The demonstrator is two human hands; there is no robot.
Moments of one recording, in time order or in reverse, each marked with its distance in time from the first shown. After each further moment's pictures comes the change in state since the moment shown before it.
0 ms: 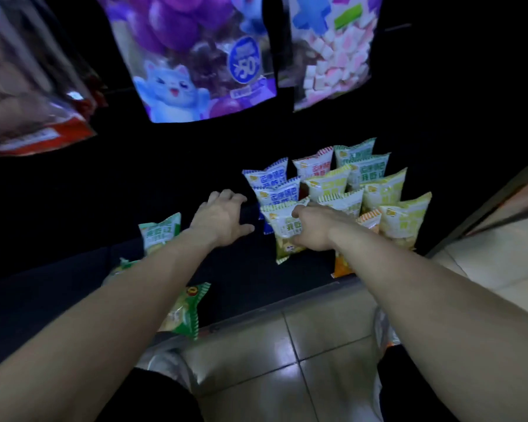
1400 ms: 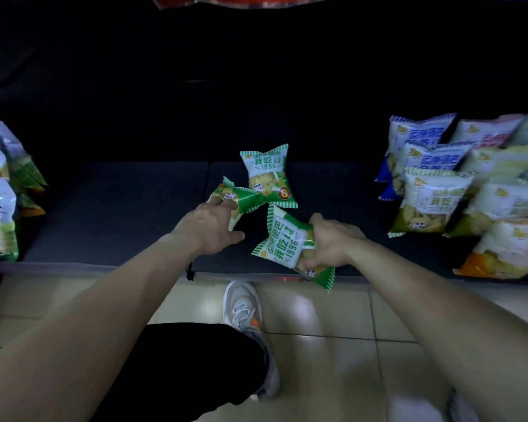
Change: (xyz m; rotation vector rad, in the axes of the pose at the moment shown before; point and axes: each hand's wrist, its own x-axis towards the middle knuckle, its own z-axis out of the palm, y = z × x) left_hand -0.183 -0.219 0.057 -0.219 -0.307 -0.390; right_hand 0.069 -0.196 0.152 -0.006 -0.288 -0.251
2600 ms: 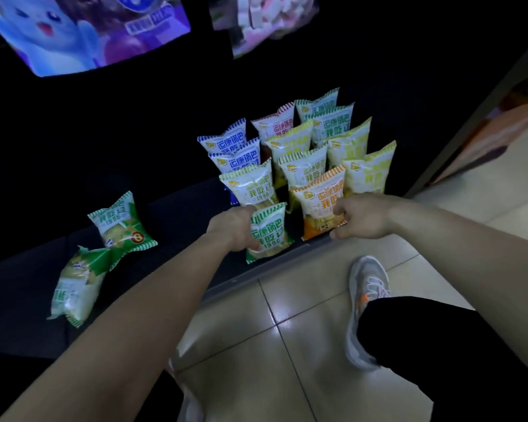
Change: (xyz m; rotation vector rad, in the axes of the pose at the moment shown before) left_hand 0.073 0.348 0.076 0.221 -0.048 0.409; right_hand -0.233 0.286 -0.060 0.044 0.088 0.359
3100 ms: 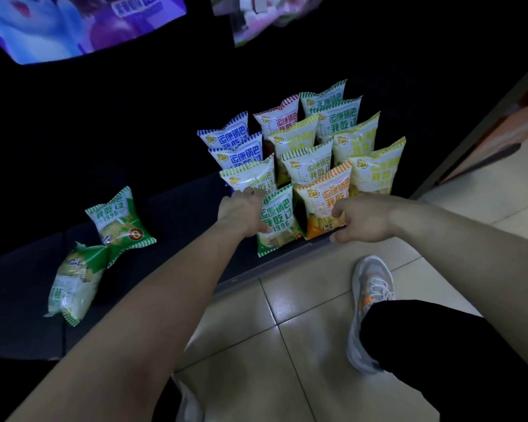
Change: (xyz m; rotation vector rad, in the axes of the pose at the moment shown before) left_hand 0.030 0.018 -0.008 0.181 0.052 -0.006; right_hand 0.006 -0.007 -0.001 -0.035 -0.020 -0.028
